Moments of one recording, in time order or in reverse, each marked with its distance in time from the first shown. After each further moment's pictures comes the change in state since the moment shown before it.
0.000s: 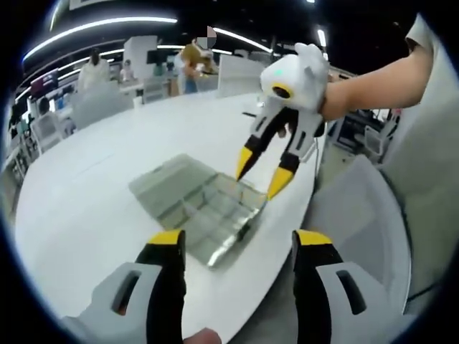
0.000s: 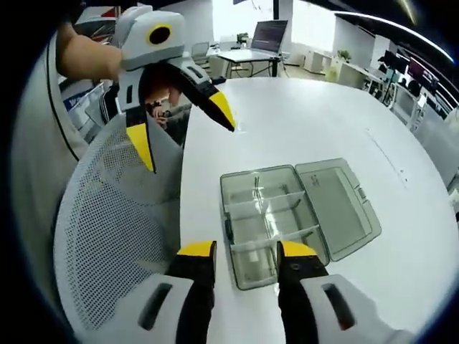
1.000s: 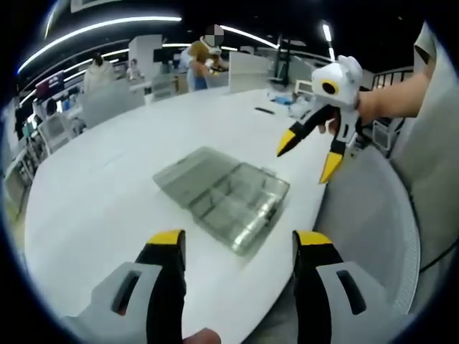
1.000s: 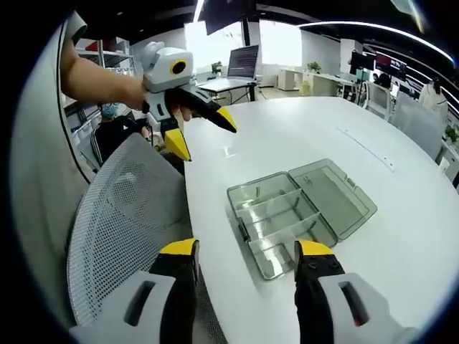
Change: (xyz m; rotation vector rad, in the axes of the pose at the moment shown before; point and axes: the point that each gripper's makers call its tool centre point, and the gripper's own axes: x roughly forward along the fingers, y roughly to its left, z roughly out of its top) left arm -0.023 0.041 -0.018 0.013 0.033 0.059; right arm -0.021 0.020 -0.007 0.143 -0.158 -0.062
